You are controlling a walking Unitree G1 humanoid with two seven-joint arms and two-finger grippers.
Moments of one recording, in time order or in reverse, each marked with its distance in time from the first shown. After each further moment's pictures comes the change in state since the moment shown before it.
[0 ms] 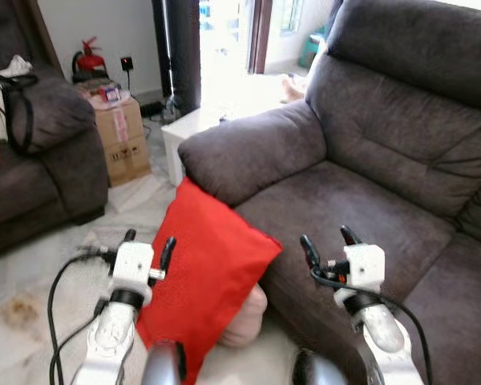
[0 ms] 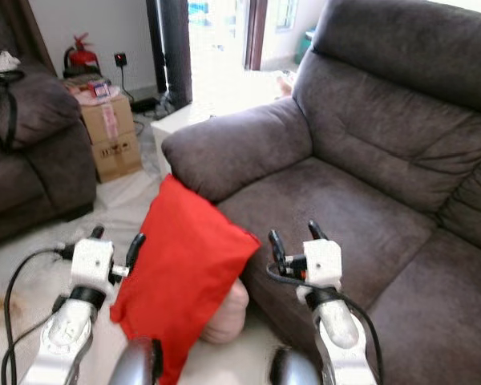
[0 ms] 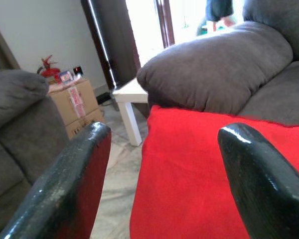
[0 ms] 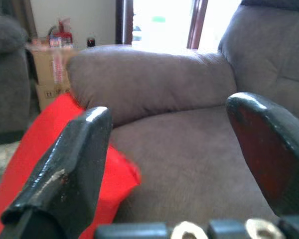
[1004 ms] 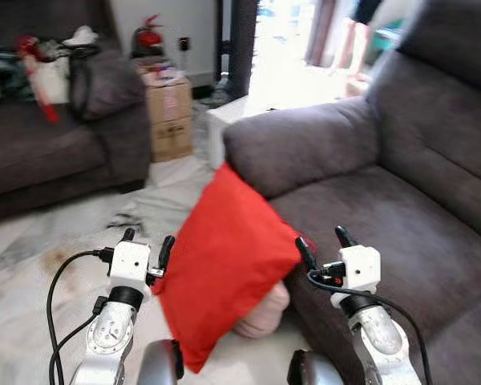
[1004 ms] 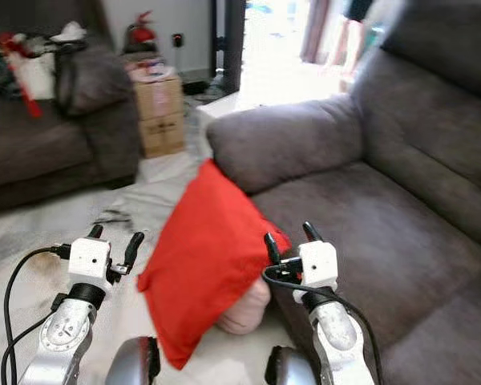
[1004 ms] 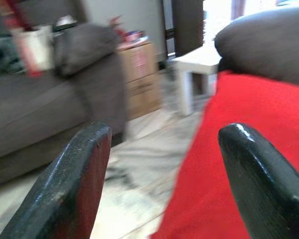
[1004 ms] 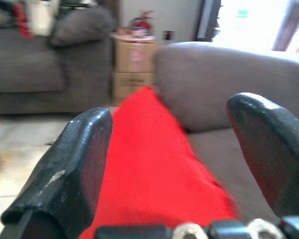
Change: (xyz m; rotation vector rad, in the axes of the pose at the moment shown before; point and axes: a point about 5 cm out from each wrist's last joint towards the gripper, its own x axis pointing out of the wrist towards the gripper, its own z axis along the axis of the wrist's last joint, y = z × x) left arm -0.002 -0.003 -0.003 -0.058 0.020 0.008; right arm 0.002 0.000 0.003 -0.020 -0.007 0.034
